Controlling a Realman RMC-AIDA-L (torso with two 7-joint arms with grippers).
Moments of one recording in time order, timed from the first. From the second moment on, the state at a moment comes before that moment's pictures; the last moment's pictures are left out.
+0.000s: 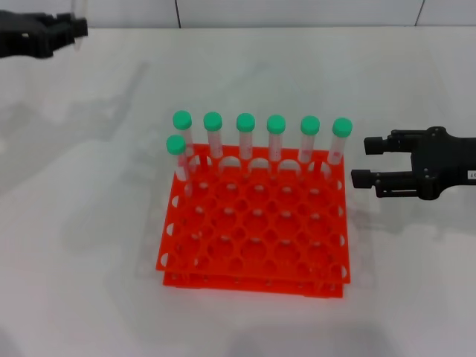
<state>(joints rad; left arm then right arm) -0.55 -1.99 0.64 0.97 2.02 1.37 -1.81 0.38 2.01 -1.08 -0.98 -1.75 -1.52 1.65</state>
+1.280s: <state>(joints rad) -0.61 -2.06 0.76 0.68 1.72 1.47 -1.36 0.43 2.01 -1.06 -1.05 -1.67 -1.53 1.67</state>
